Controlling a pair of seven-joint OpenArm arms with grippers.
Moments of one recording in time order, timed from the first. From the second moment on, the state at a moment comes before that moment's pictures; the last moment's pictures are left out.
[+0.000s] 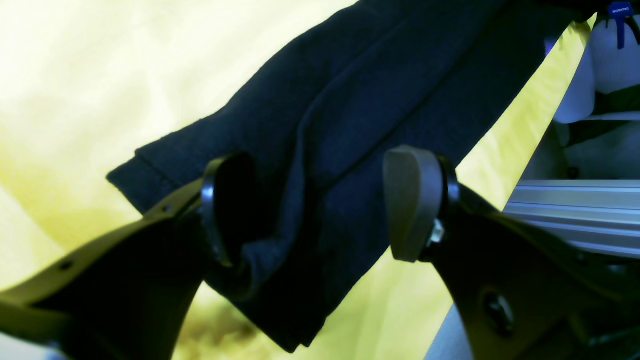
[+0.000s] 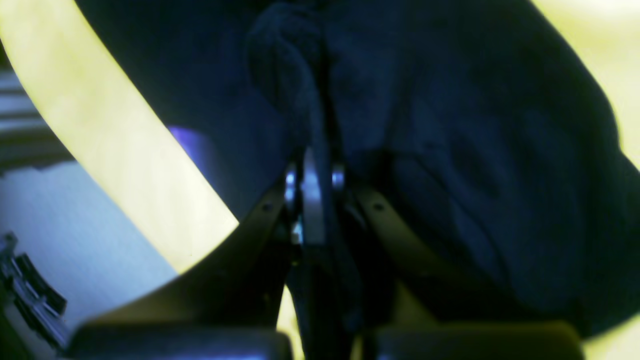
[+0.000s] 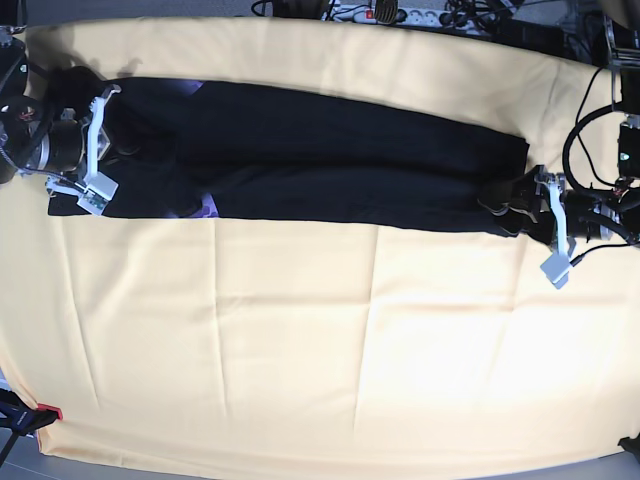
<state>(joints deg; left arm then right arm) -12.5 -44.2 3.0 75.6 -87.4 -45.7 80.9 -12.2 42.9 9.1 108.5 62.6 40.7 -80.5</state>
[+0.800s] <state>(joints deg) -12.6 -54.7 3.0 75.6 -87.4 -45.7 81.0 -14.9 49.7 10.5 117.8 66.7 38.6 -80.0</state>
